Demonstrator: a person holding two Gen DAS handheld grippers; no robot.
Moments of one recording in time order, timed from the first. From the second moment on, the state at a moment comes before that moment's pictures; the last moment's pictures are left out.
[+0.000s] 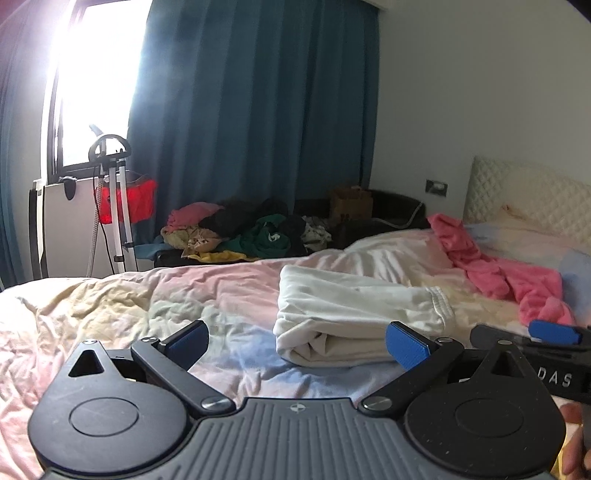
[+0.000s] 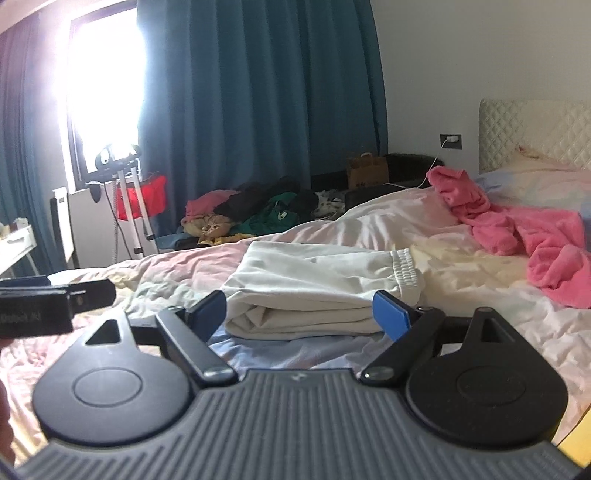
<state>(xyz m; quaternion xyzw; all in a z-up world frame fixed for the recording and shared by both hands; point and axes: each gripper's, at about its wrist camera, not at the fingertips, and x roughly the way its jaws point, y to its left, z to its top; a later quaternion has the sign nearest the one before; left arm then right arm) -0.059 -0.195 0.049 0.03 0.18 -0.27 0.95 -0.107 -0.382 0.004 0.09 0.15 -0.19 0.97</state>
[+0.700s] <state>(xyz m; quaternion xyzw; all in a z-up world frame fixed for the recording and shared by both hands) -0.041 -0.194 0.031 0.03 0.20 -0.25 0.95 -0.088 -0.381 -0.017 0.07 0.16 -0.21 0.96</state>
